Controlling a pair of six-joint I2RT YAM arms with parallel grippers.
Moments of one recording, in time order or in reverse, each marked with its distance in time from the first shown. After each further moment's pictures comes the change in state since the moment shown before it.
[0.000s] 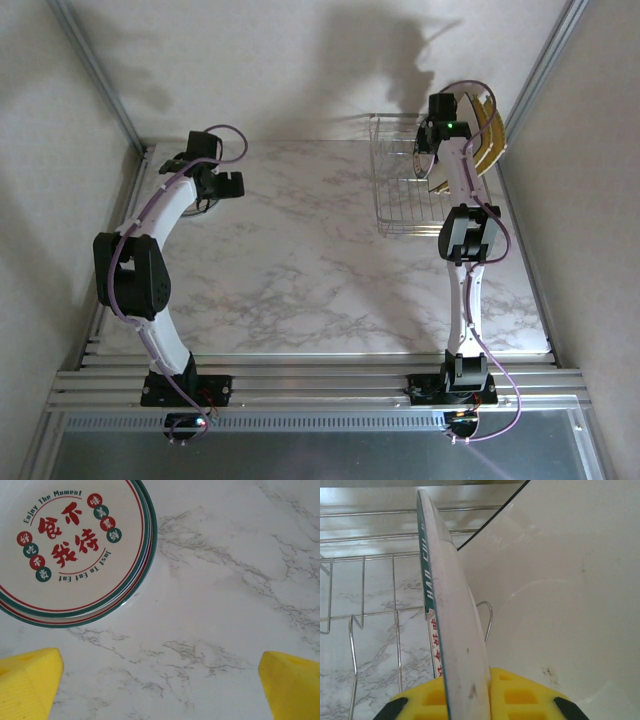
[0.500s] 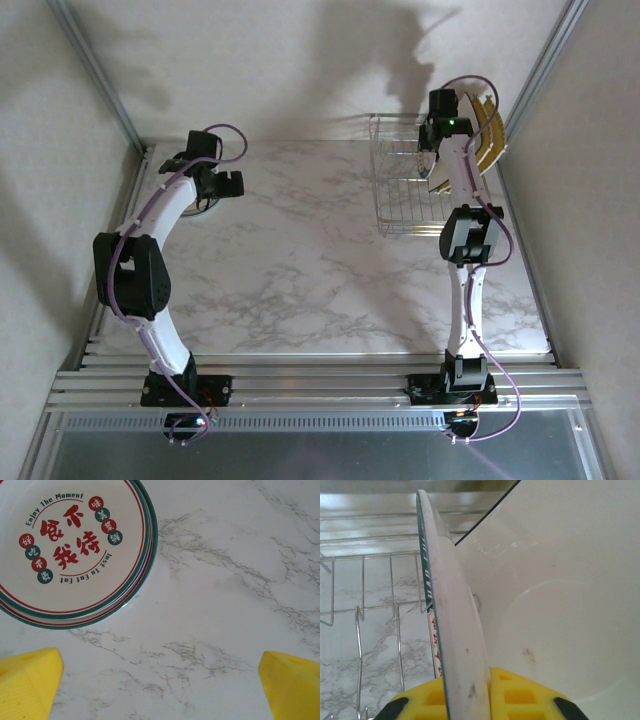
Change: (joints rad) left arm 0.000 0.000 0.003 0.000 -0.003 0.000; right arm 0.013 -0.077 -0.029 -0.042 0.052 0.000
